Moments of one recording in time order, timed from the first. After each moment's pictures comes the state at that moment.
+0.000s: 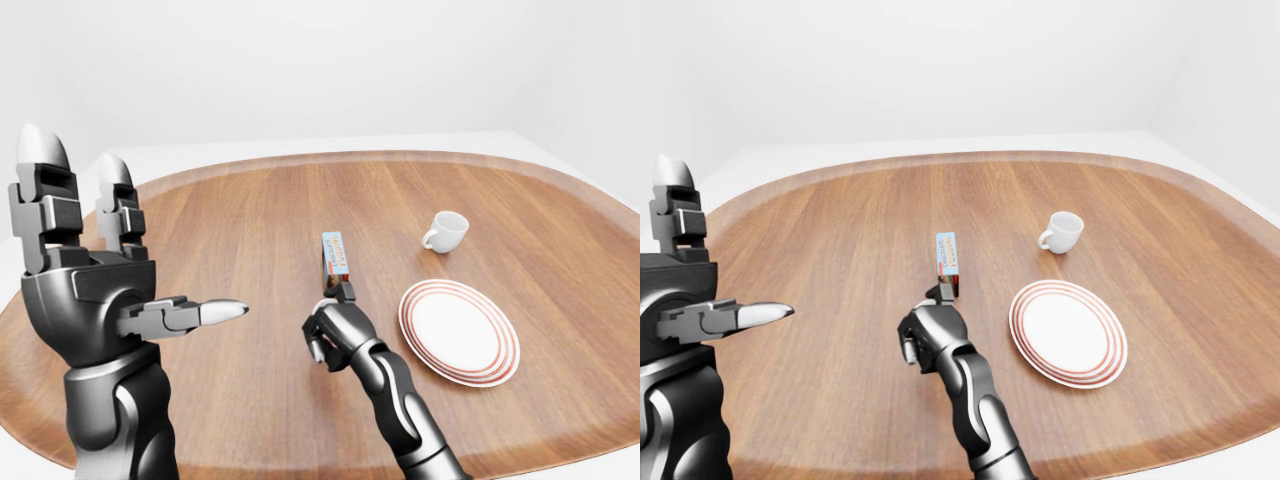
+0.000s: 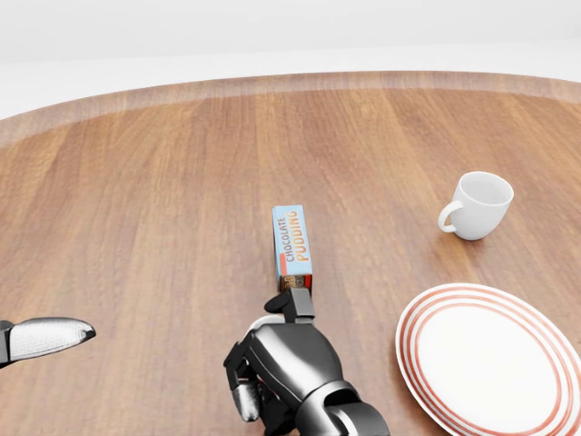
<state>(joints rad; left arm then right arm) -0.01 0.07 0.25 -0.81 -0.31 0.09 0.01 -0.05 0.10 0.37 0.01 -1.08 0.09 0.30</state>
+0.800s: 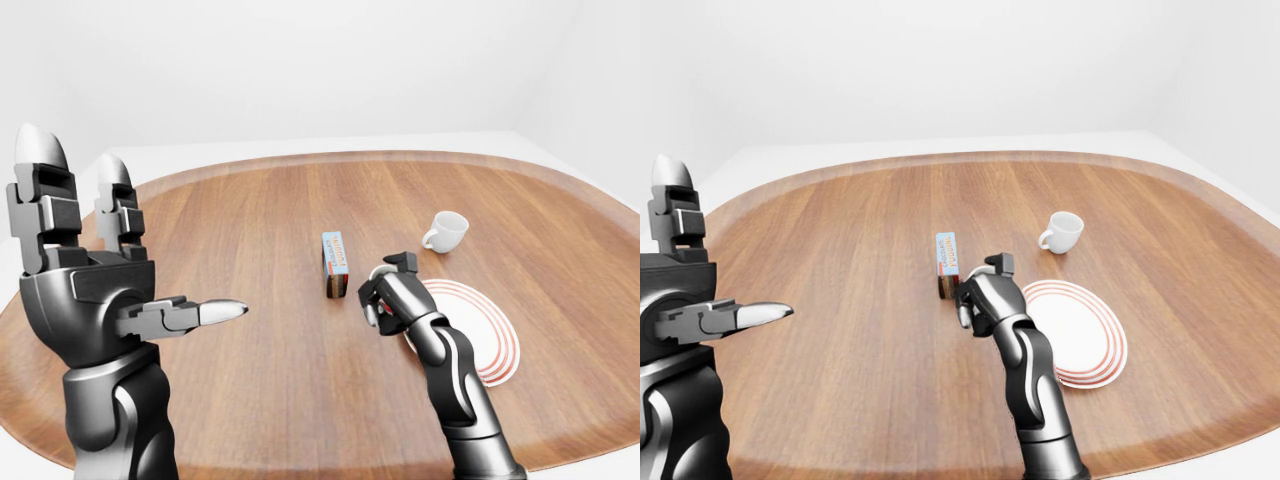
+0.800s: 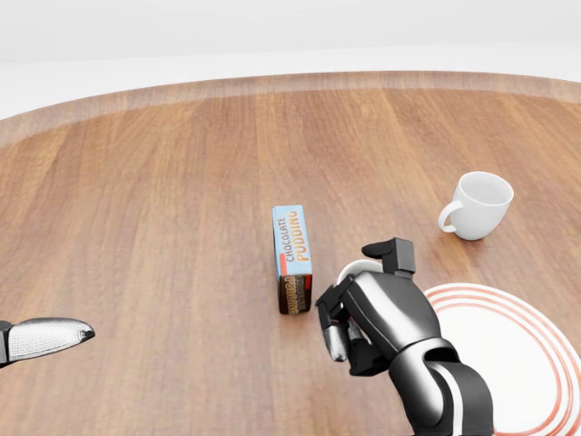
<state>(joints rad) -0.01 0.07 0.25 -0.81 -0.31 0.09 0.01 -0.10 -0.03 0.11 -0.16 -1.02 0.09 0.40</state>
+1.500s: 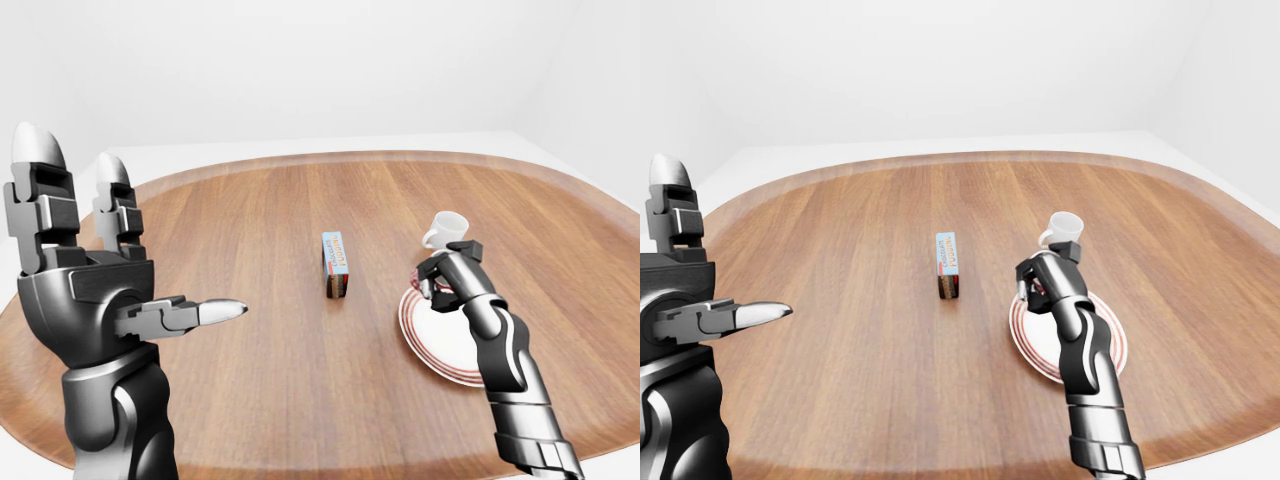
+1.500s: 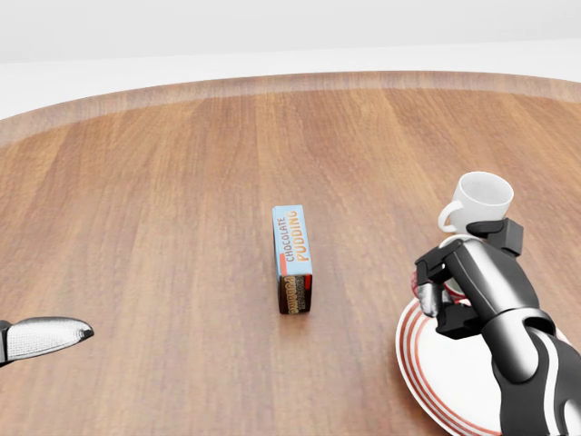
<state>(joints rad) -0.02 0.07 0.25 -0.81 -0.31 0.09 0.01 -0.22 -0.23 -0.14 0.04 -0.83 0.09 0.32</state>
